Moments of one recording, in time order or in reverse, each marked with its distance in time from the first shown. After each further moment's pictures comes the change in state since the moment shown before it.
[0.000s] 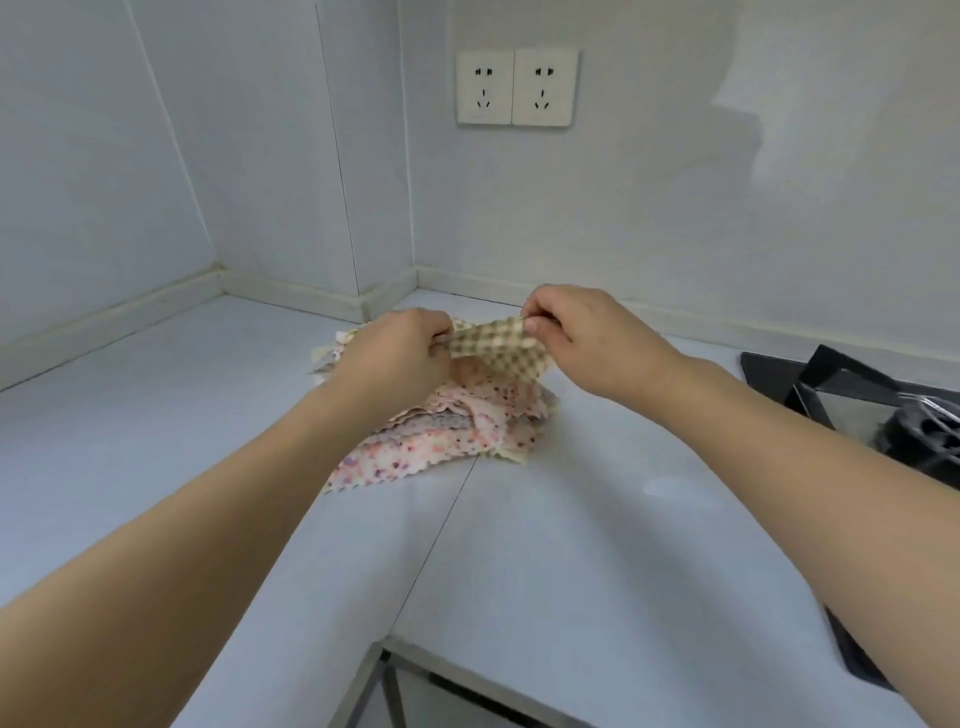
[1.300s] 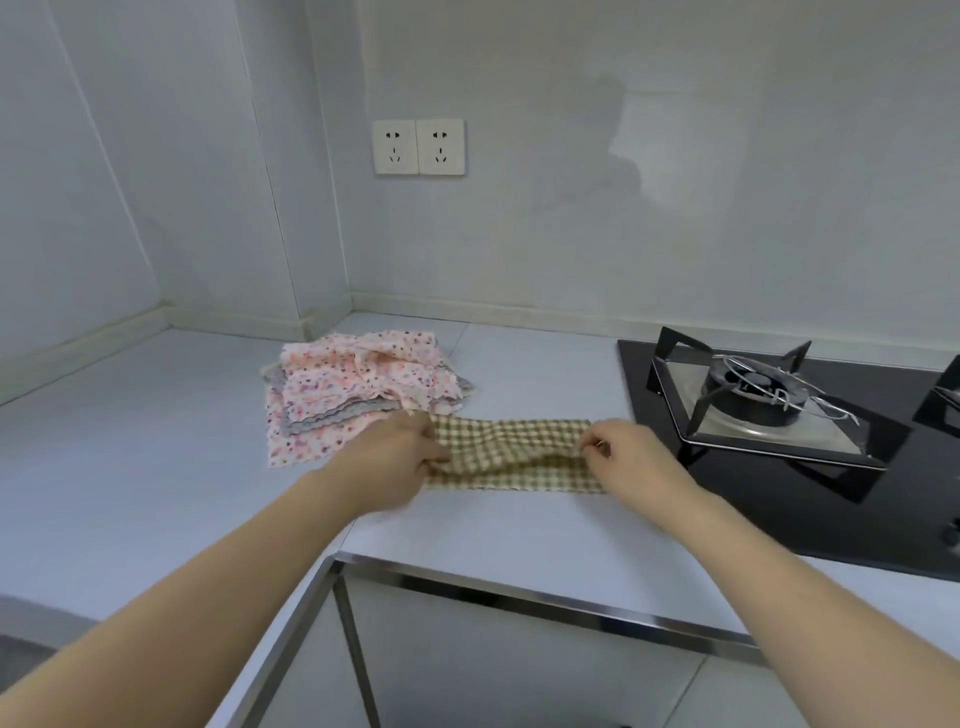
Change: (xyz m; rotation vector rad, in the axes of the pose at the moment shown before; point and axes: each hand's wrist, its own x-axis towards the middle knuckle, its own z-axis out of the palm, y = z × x) left_hand -0.100 0.045 0.041 0.171 -0.350 0.343; right_hand -0.200 0.045 -0.004 -0.016 0.017 0.517
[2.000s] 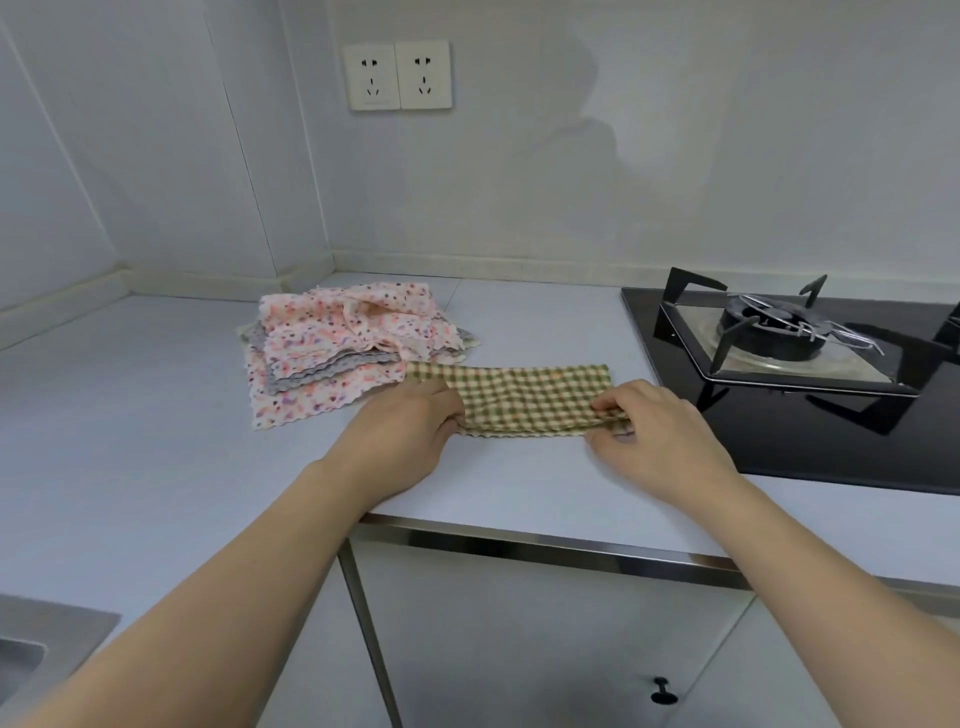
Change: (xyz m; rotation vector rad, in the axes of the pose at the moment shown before) left_hand -0.004 -0.009 0.043 -0.005 0.311 0.194; right_hand -0.022 0.013 0.038 -0.218 0.134 -0.012
